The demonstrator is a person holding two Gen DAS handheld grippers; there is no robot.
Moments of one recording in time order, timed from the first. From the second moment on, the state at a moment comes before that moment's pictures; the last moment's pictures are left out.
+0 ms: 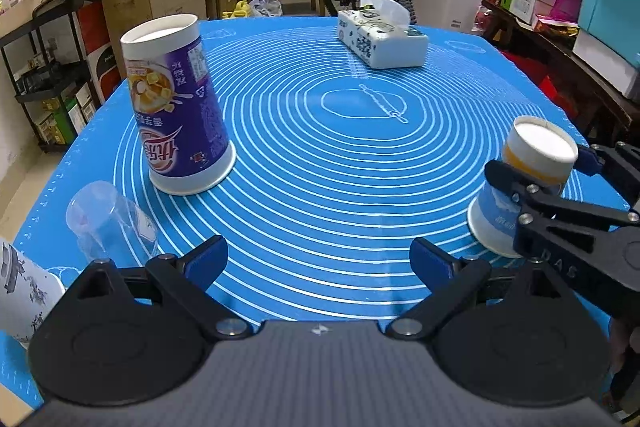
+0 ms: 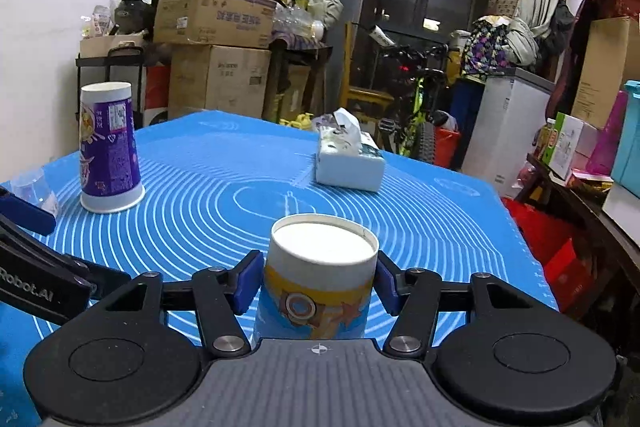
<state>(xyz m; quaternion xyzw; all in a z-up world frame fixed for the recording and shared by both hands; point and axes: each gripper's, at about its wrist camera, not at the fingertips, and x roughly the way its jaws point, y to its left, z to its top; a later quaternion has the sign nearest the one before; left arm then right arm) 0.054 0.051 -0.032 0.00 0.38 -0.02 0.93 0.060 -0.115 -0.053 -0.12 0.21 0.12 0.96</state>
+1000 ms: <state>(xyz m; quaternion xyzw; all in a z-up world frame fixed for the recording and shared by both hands) -0.021 0.000 -0.002 0.01 0.36 -0.08 0.93 -0.040 -0.193 -0.009 -0.06 0.30 0.07 0.95</state>
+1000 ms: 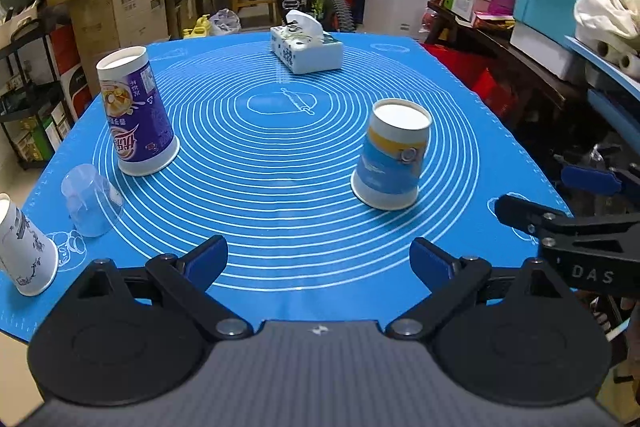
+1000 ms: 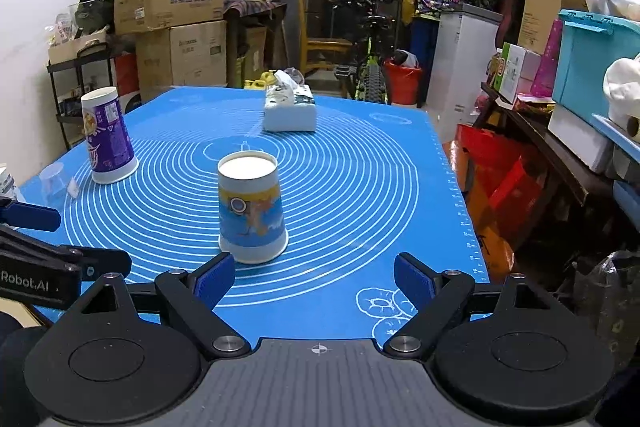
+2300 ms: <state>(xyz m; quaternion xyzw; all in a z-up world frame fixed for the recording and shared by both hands) -0.031 -0.007 -0.001 0.02 0.36 -0.08 0.93 -0.046 -0.203 -0.004 -0.06 0.30 0.07 0.95</state>
